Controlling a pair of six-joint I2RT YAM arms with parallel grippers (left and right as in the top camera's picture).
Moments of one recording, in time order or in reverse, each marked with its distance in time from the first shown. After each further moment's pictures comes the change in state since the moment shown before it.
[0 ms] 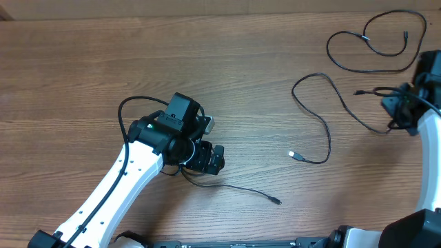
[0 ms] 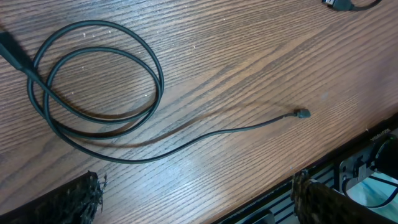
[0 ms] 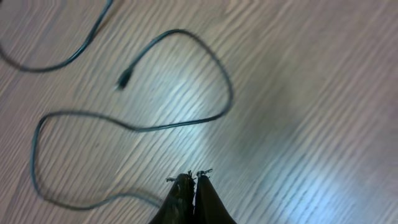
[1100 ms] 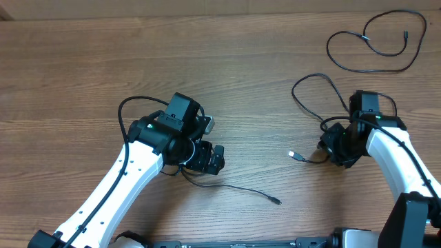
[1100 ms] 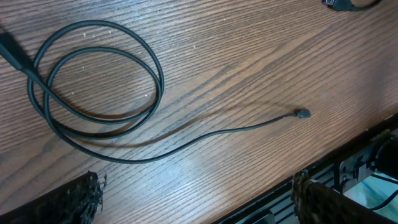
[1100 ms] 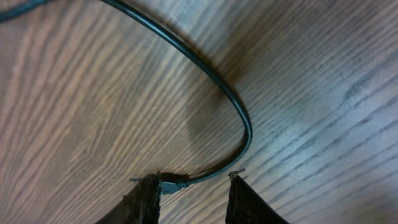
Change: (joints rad) left arm 0.000 0.000 0.000 0.000 0.000 0.000; right arm 0.235 0.000 -0.472 0.184 -0.363 0.135
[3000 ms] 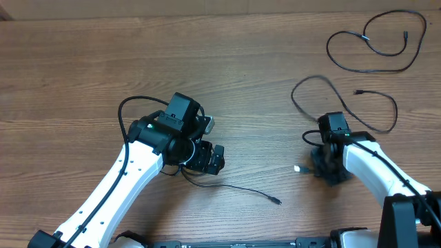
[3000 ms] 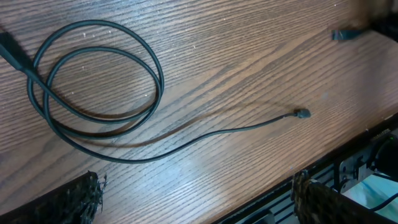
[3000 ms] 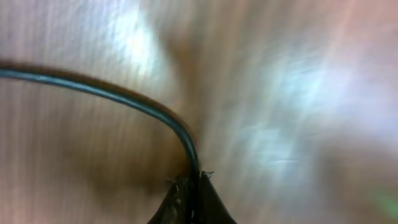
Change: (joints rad) left arm 0.000 0.000 0.000 0.000 0.000 0.000; right arm 0.191 -0.006 -0.177 0.042 0.323 0.571
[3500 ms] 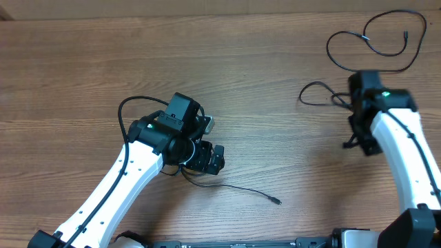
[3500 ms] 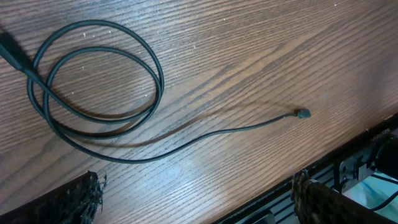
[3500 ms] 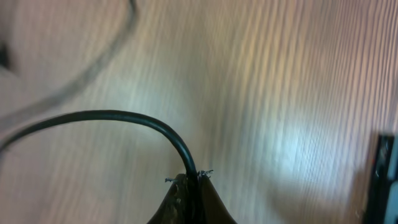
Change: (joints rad) left arm 0.000 0.000 0.000 0.000 0.000 0.000; right arm -0.119 0.007 0.494 -0.426 0.322 -0.020
